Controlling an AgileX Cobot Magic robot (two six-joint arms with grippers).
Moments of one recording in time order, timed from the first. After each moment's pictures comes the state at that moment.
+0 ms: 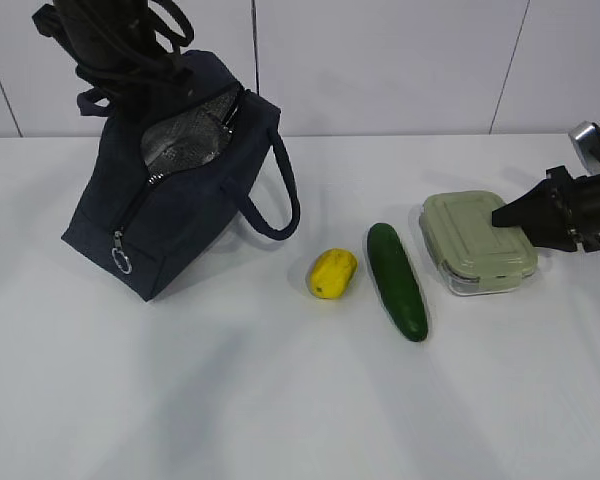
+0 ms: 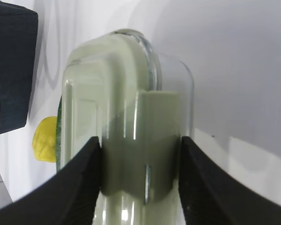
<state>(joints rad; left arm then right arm) -0.49 1.98 -1.88 0.27 1.16 -0.10 -0.39 2.32 -1.54 1.14 1.17 -0.97</state>
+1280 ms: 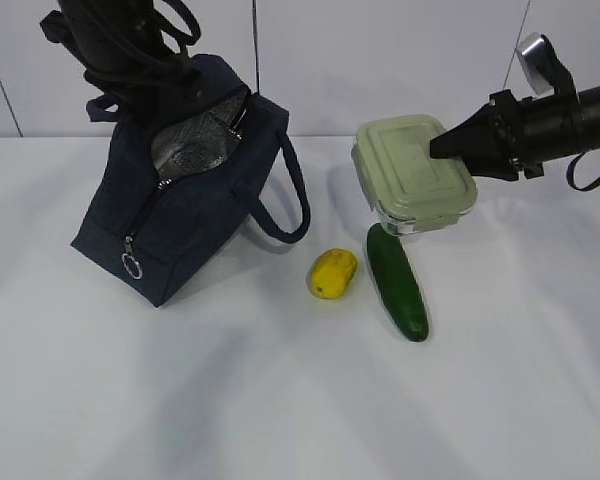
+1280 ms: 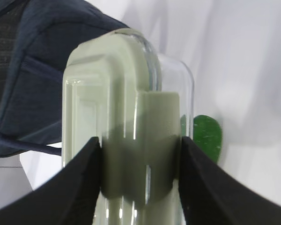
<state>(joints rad) -0.50 1.98 -1.88 0.23 1.16 -0.10 -0.20 2.14 -1.55 1.23 1.15 -0.96</state>
